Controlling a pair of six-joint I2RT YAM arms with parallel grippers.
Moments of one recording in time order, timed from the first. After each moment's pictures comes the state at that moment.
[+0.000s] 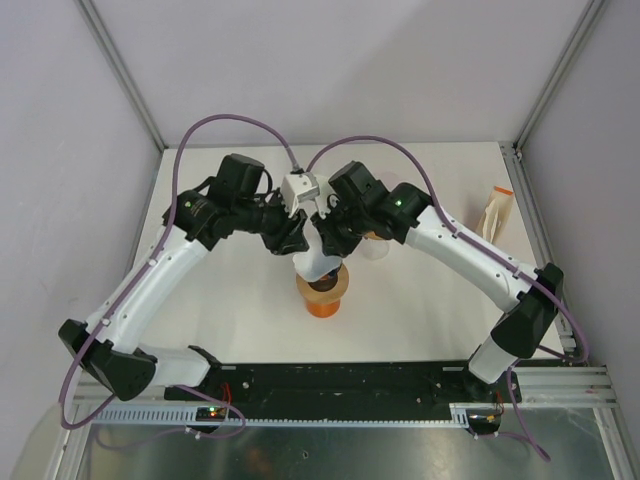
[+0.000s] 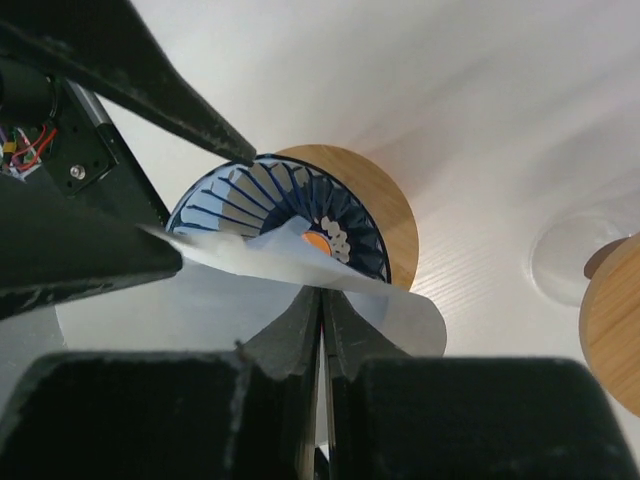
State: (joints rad) left arm -0.57 1.30 1.49 -0.98 0.54 0.31; right arm 0.87 1.63 1.70 -0.91 -0.24 -0.02
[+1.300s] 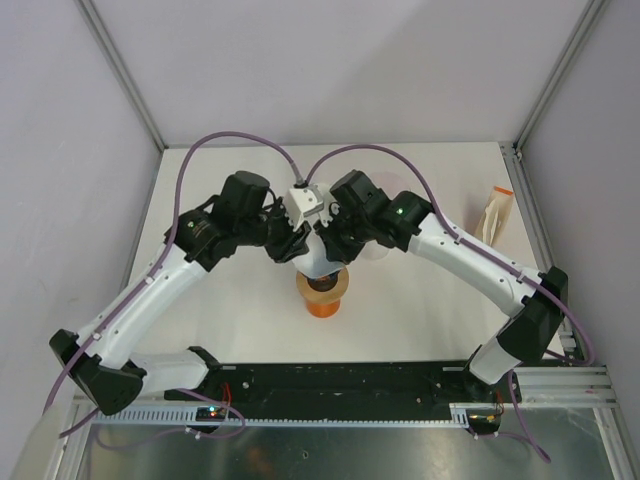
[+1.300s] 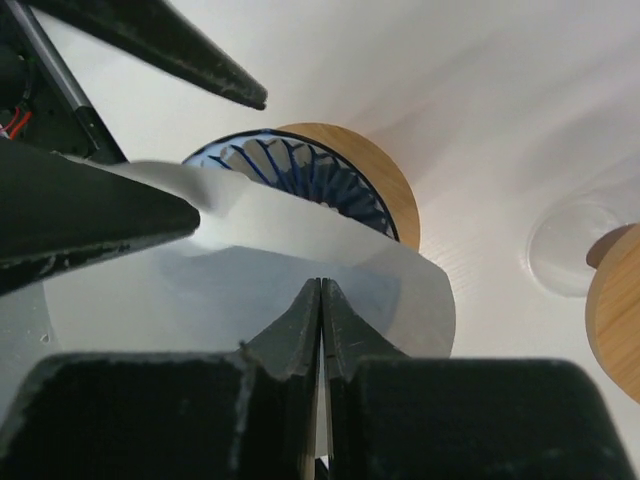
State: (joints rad) left arm -0.65 1.21 1.35 -0.84 0.33 0.31; right arm 0.88 1.59 1.61 -0.88 -0.21 -0.03
